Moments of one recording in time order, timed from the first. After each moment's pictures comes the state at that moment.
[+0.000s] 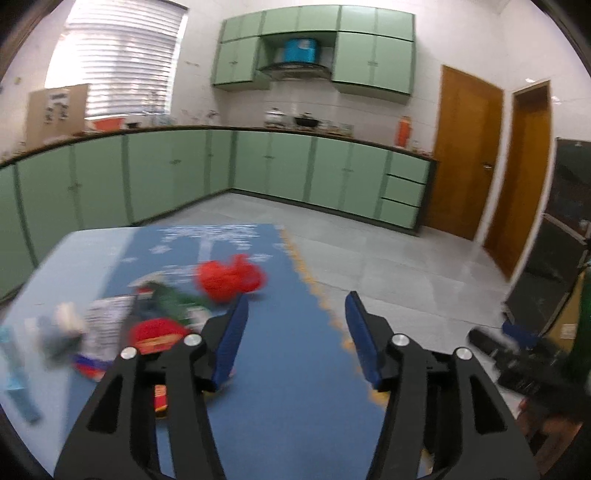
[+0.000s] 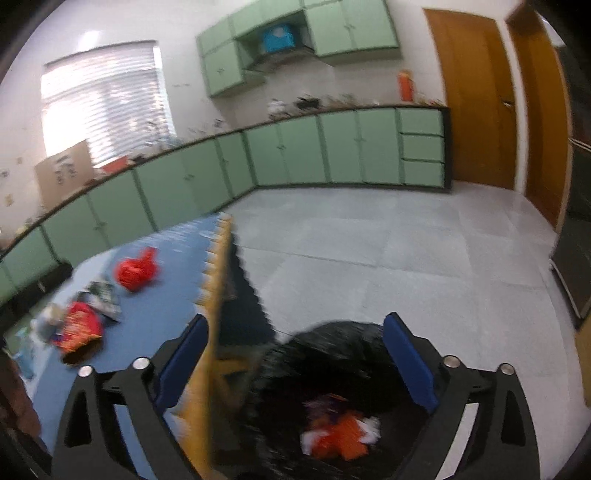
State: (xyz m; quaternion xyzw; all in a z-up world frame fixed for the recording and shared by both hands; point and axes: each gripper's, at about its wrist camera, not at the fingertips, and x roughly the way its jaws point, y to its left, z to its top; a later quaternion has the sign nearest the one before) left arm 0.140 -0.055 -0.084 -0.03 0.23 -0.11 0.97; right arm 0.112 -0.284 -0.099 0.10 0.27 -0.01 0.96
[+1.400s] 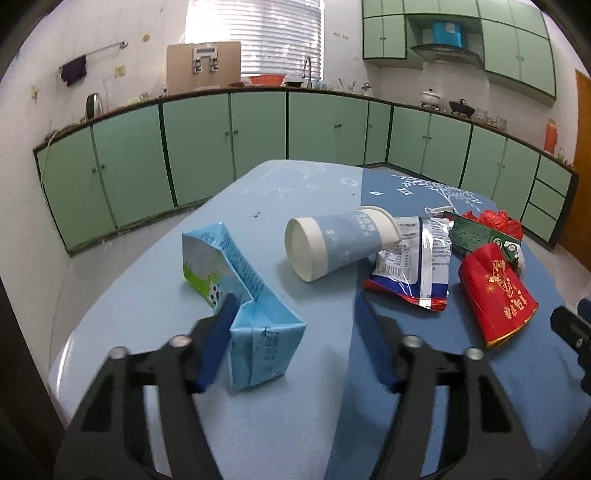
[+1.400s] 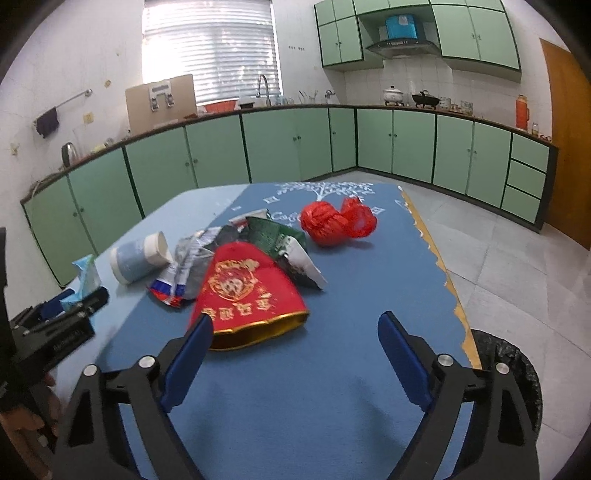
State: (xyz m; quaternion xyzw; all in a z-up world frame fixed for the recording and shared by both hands) left arm 0.103 0.145 -0.134 -0.06 0.30 0.17 0.94; right arm 0.138 -0.067 -0.121 0.00 0.30 0.14 0.94
